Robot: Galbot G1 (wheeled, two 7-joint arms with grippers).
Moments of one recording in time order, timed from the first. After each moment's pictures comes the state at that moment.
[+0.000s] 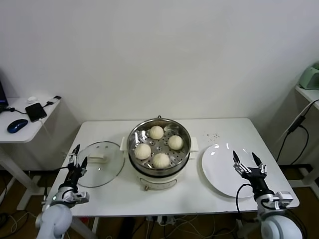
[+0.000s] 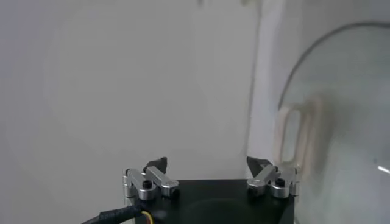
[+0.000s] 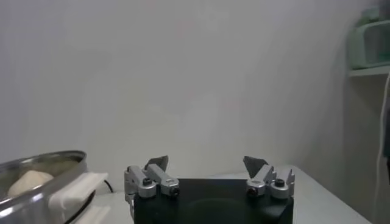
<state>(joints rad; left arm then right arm) 1.26 -1.27 -0.68 -1.57 1.20 -0.08 -0.09 -1.47 1.23 0.70 1.89 0.54 -0.02 -0.06</state>
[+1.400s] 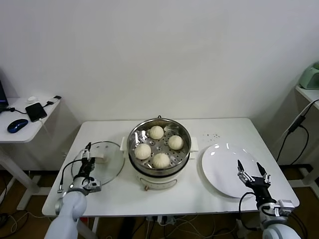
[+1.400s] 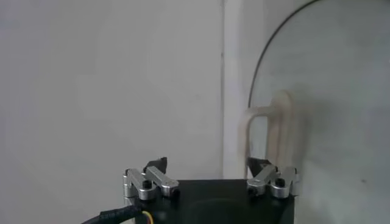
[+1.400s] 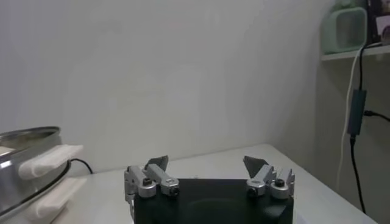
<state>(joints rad) 1.05 -1.29 -0.57 -1.30 1.30 0.01 -0.12 -1.49 1.26 0.72 1.84 0.51 0.00 -0.05</state>
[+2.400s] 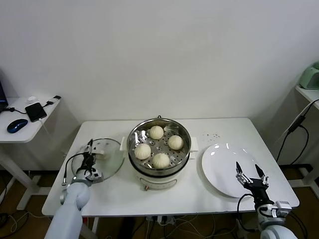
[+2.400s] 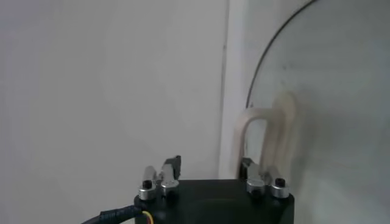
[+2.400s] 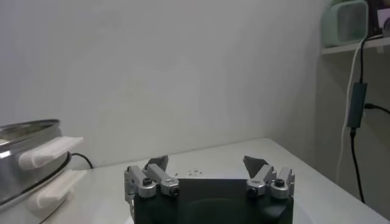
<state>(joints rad) 0.94 -1.30 -0.55 -1.16 1.26 0.02 -0.12 -1.49 1.27 0.71 1.82 0.50 0.00 -0.06</state>
